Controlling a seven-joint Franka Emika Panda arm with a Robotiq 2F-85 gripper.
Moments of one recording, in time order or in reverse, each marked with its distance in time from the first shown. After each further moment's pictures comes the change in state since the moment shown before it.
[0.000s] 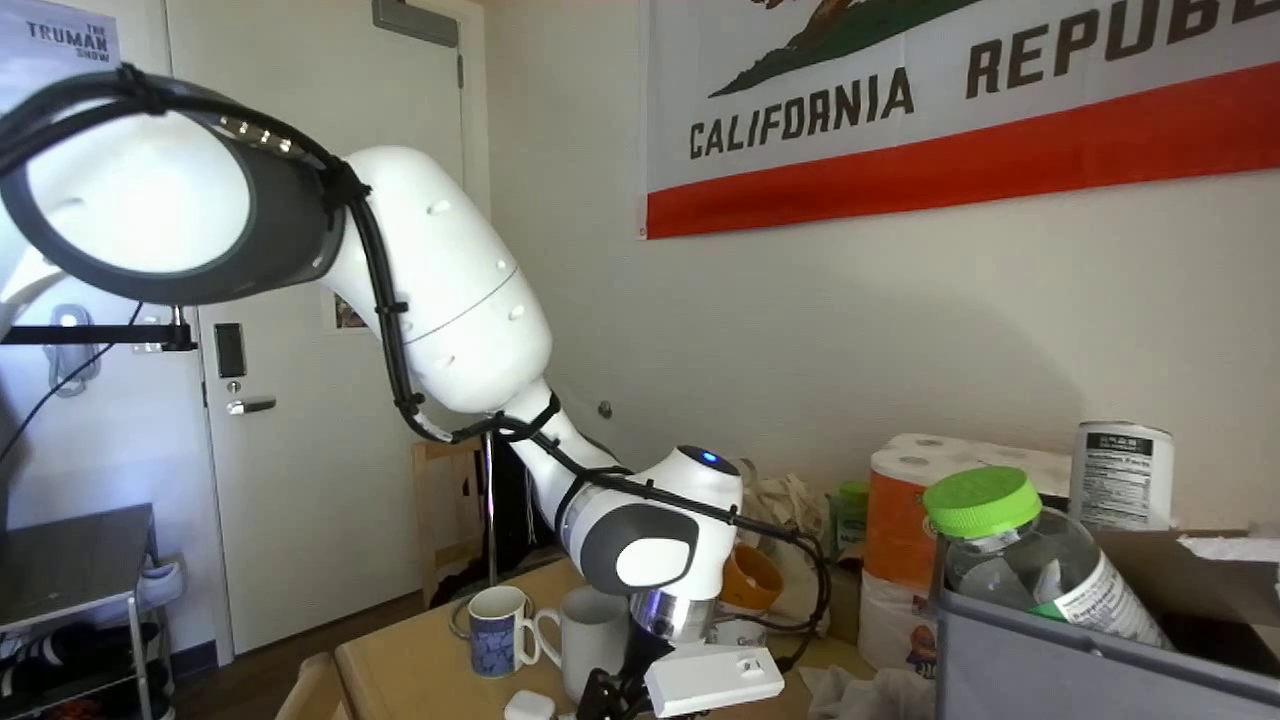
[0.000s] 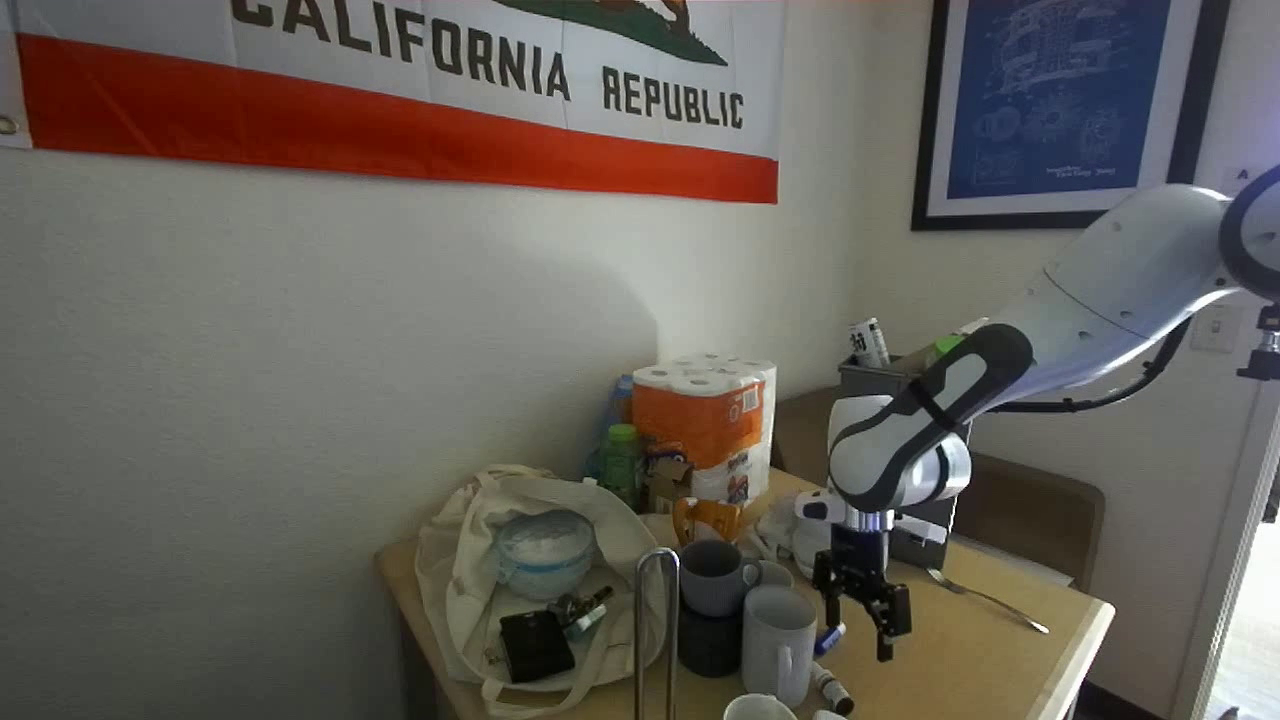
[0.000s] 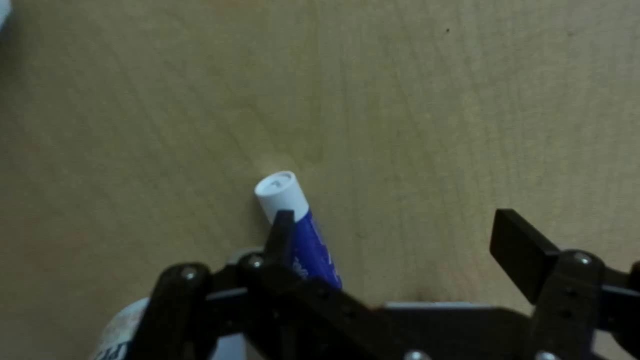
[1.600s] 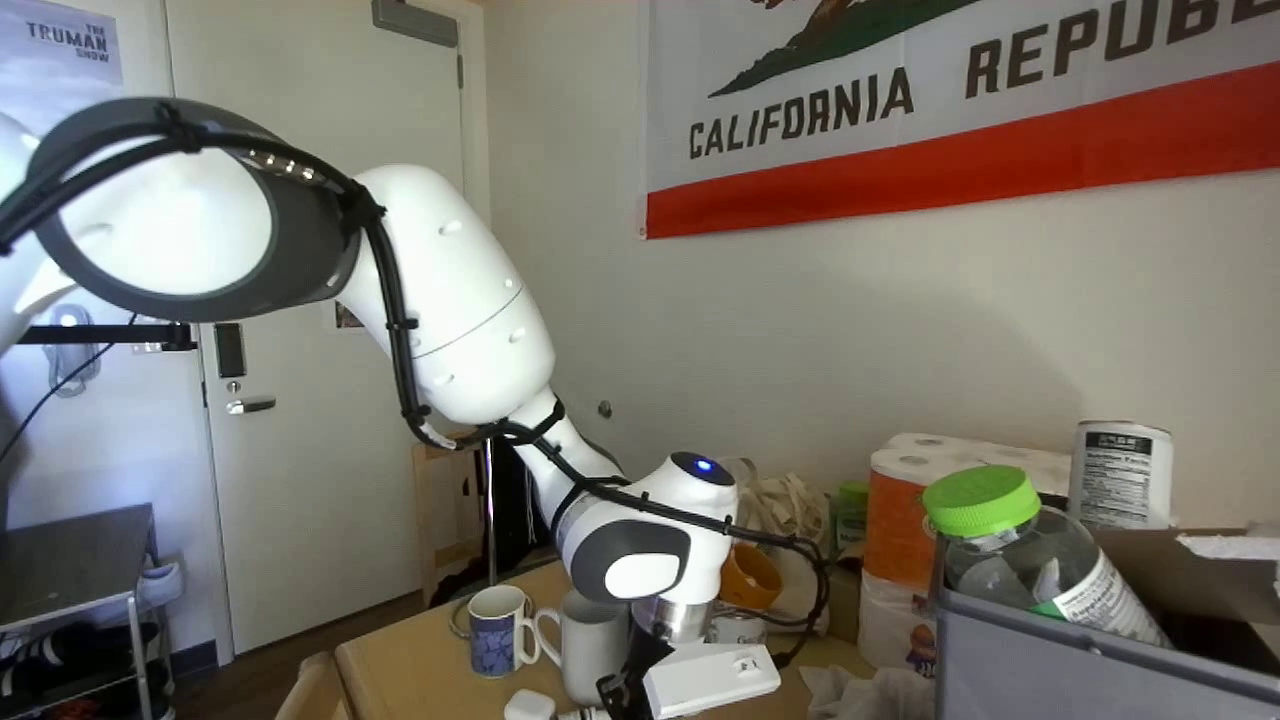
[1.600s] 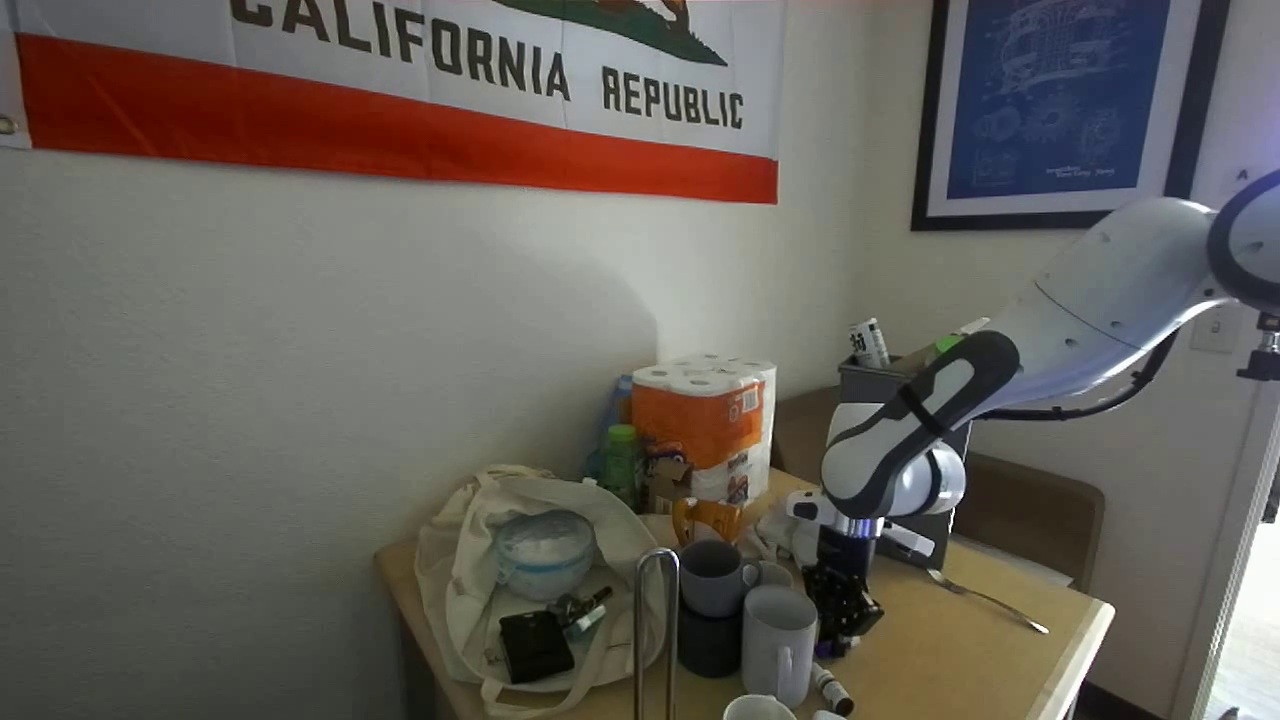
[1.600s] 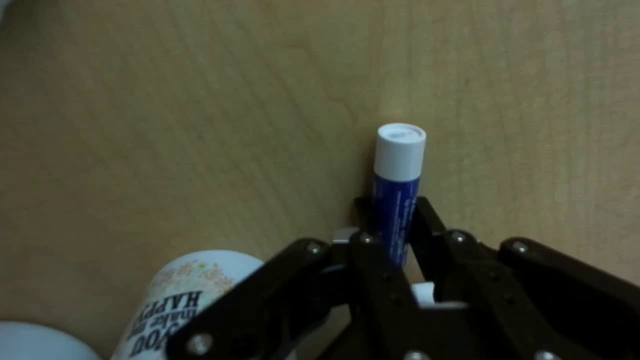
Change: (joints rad) arm -0.002 0.028 0.025 0.003 0.088 0.112 -0.031
